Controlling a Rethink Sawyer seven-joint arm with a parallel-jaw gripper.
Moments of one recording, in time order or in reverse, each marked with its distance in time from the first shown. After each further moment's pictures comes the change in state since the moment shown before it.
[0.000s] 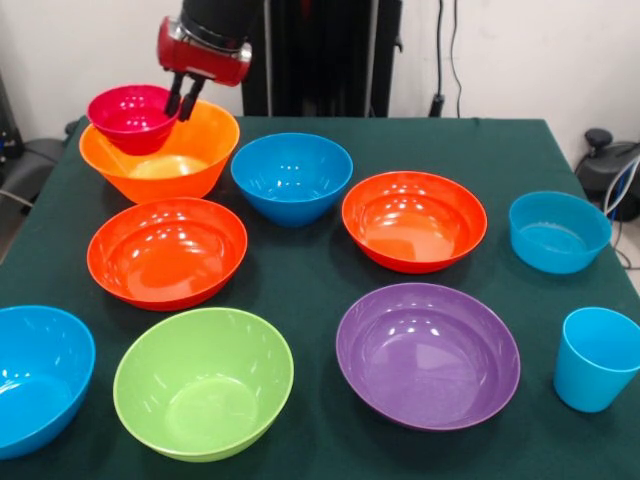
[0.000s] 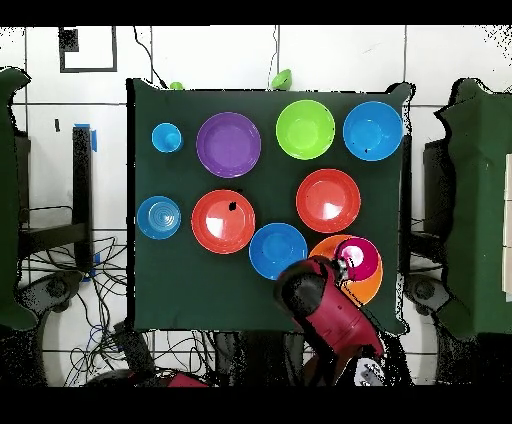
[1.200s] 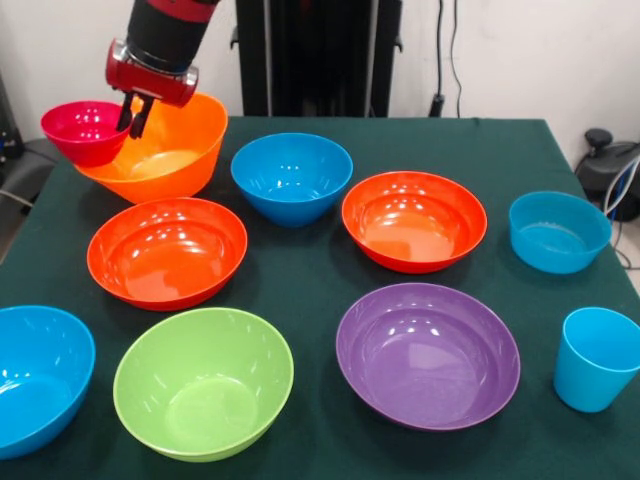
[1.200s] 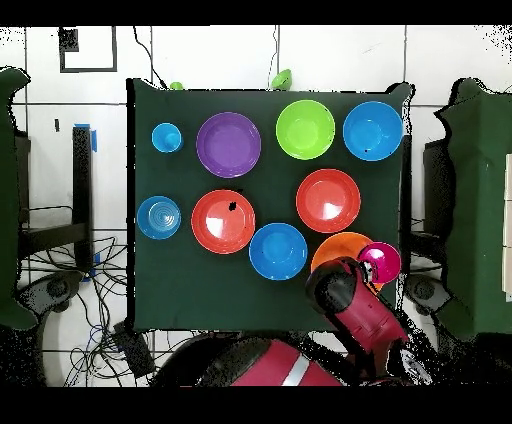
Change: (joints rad) arm -0.171 0.065 0.049 -0.062 -0.080 -0.051 0.060
